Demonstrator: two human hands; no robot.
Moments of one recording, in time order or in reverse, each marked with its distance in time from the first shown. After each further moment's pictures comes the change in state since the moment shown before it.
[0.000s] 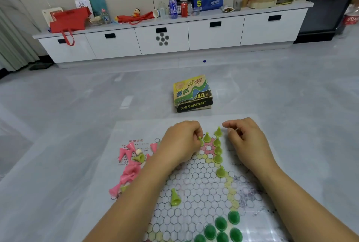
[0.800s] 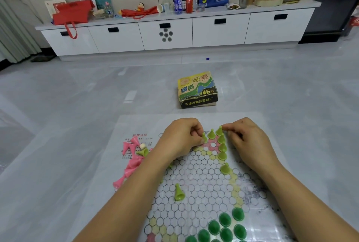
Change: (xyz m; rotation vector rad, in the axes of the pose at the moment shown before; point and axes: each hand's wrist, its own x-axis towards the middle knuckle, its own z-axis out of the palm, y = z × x) left_hand -0.001 -0.015 0.000 -0.262 -0.029 -0.075; right_hand -0.003 -0.006 0.001 -0.147 -0.110 -0.049
